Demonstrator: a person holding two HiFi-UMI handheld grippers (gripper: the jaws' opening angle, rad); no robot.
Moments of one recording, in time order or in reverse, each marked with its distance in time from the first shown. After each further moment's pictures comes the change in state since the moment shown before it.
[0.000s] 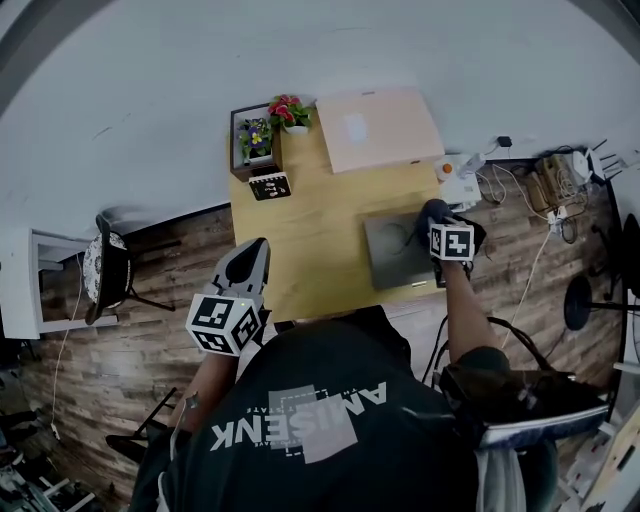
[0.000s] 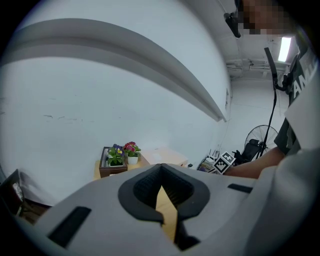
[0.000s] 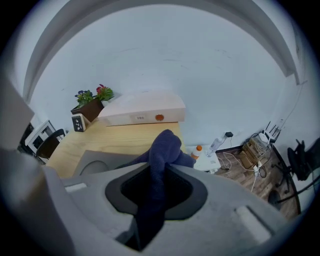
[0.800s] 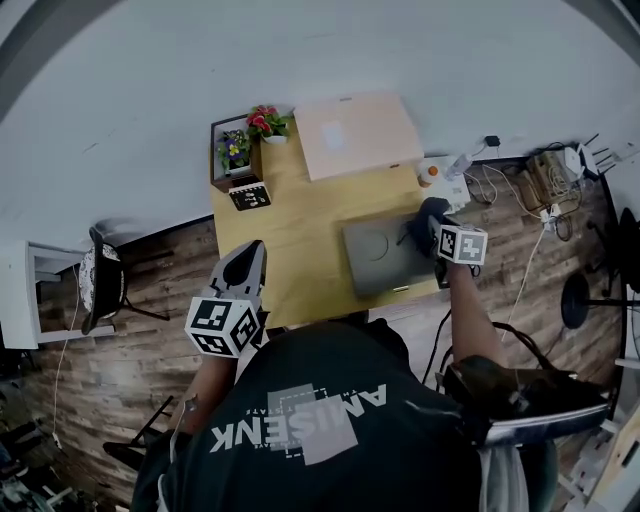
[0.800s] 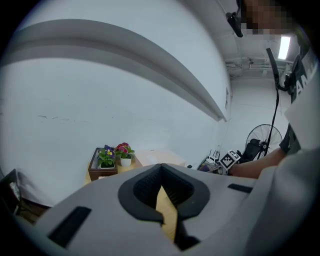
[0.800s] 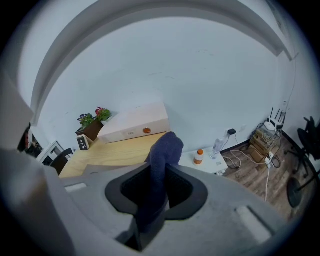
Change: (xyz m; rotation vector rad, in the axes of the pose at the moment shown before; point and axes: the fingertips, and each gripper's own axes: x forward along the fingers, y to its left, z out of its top) left arm 0.030 -0.035 0.006 0.003 -0.005 0.005; right arm -0.019 -0.049 0.015 0.133 -0.109 0.122
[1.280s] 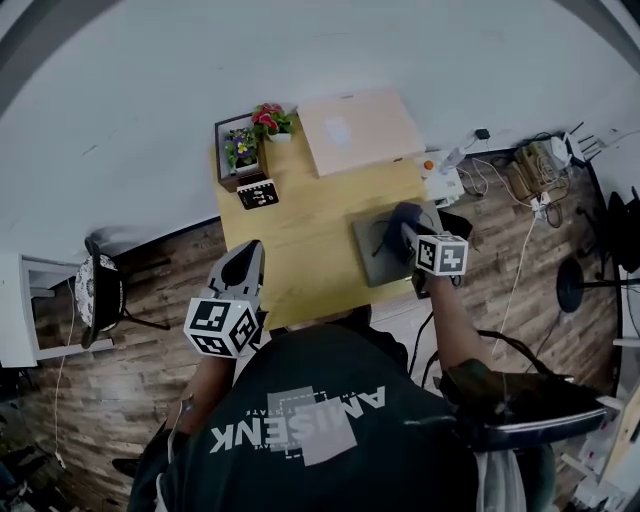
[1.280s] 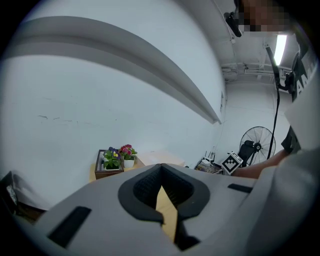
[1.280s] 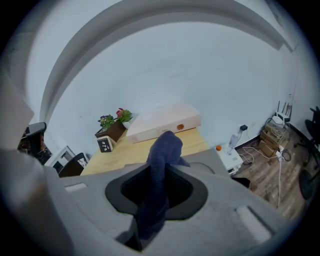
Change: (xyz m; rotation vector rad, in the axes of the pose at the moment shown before) left arm -0.030 0.035 -0.002 0.012 -0.019 -0.064; right arm -0.019 0.122 -0.024 0.020 -0.041 0.113
